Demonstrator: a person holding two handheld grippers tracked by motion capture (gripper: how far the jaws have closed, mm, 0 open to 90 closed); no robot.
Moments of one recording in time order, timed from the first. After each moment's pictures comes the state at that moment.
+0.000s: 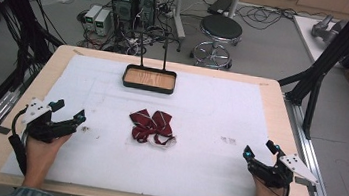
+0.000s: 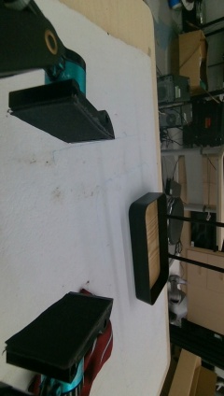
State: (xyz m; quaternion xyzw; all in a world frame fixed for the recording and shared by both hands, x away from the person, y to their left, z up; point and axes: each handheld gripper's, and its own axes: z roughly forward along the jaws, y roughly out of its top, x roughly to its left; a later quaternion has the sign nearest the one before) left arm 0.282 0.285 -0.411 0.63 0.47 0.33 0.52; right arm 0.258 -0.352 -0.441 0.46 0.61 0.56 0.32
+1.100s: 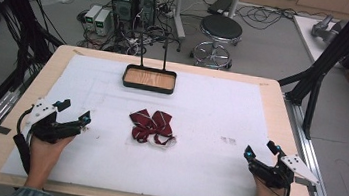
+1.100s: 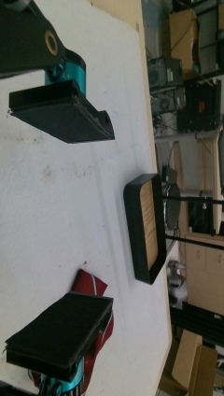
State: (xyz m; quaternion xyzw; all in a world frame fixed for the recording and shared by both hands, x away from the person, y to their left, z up) left arm 0.284 0.271 -0.408 0.65 0.44 0.32 0.54; right arm 0.257 -0.354 -0.442 0.46 0.60 0.56 0.32
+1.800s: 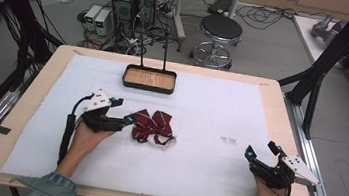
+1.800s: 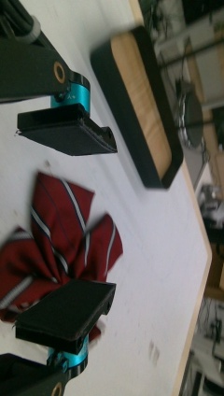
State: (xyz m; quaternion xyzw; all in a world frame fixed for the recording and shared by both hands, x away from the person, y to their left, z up) left arm 0.343 0.176 -0.411 0.75 0.32 0.22 0.54; right arm 0.256 -0.355 -0.442 0.47 0.60 0.56 0.32
